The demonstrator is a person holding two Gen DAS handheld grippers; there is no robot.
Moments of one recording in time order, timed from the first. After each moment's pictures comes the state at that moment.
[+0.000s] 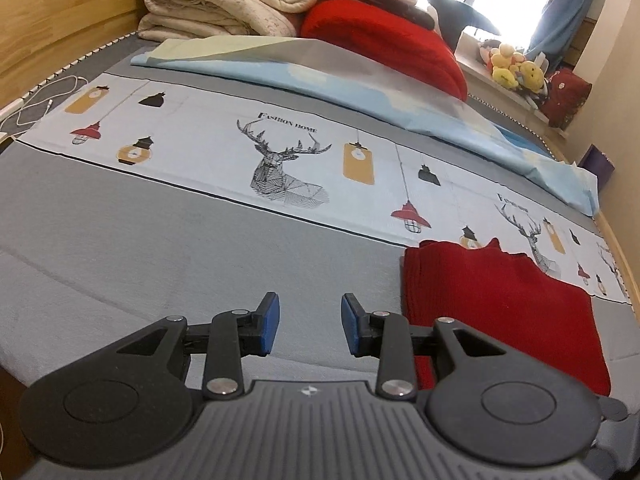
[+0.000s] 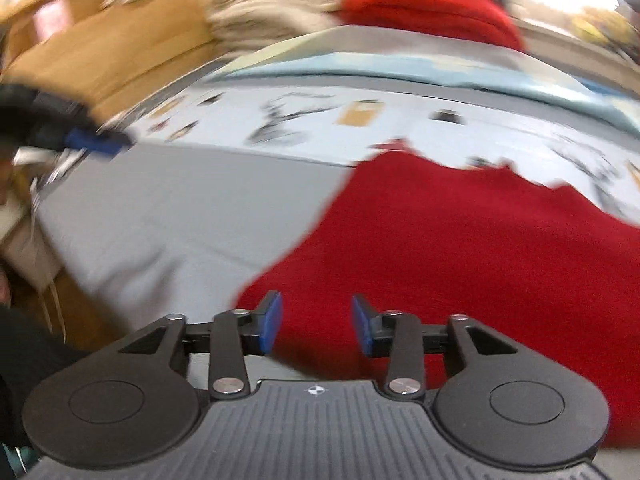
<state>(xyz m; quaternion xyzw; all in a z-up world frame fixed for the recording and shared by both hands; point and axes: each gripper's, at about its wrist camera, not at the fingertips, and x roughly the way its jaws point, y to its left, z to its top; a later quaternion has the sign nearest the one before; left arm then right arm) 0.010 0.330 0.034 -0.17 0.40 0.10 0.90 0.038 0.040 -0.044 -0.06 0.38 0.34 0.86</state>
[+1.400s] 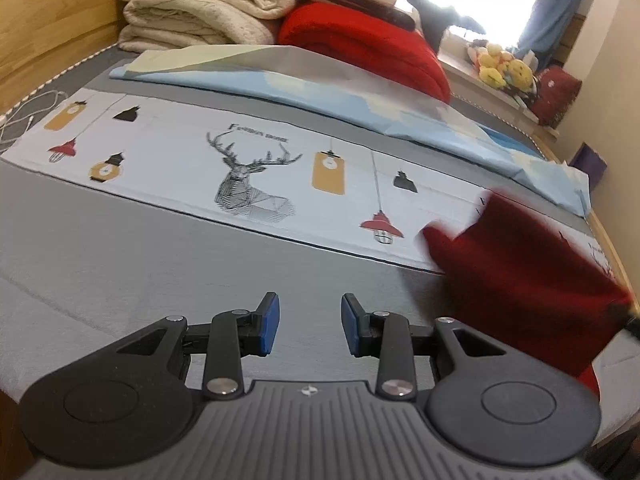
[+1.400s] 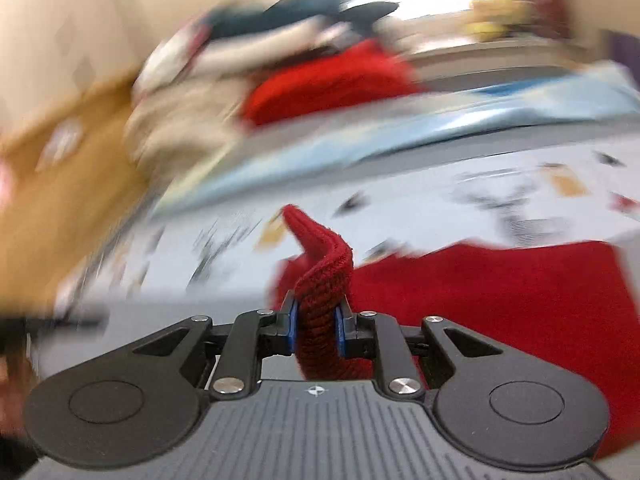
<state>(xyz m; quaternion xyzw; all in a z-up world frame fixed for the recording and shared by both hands) 0.044 0.292 0.050 -0.16 0.39 0.08 0.90 0.095 -0.107 0.043 0.14 0.31 0.21 0.91</state>
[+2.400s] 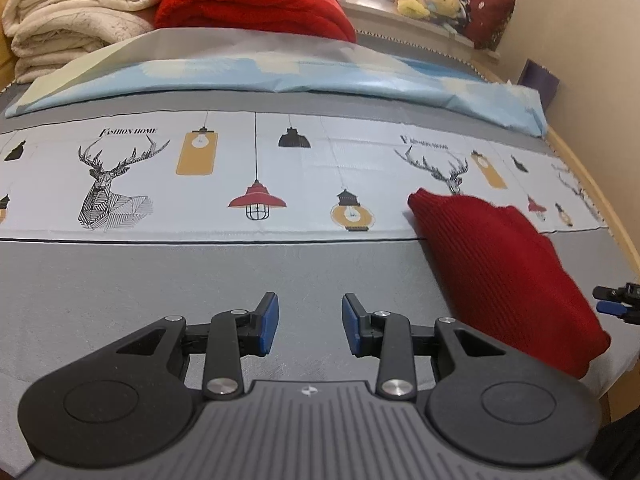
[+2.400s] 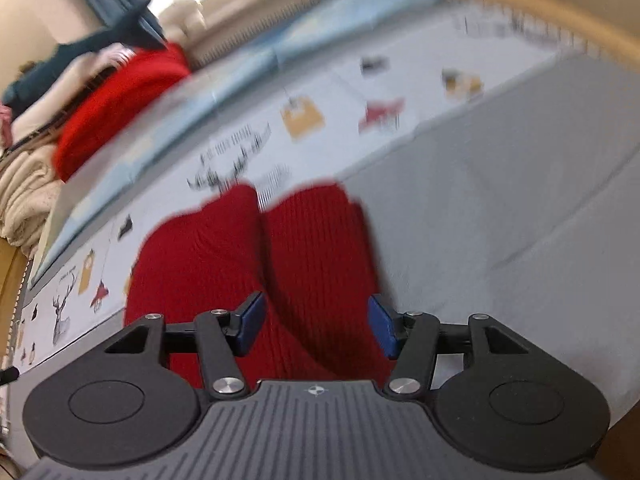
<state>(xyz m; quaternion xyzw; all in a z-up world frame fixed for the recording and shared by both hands) 0.134 0.150 0.022 -0.08 0.44 -0.01 0.90 0.164 -0.362 -0.052 0.24 0.44 0.04 0.87</state>
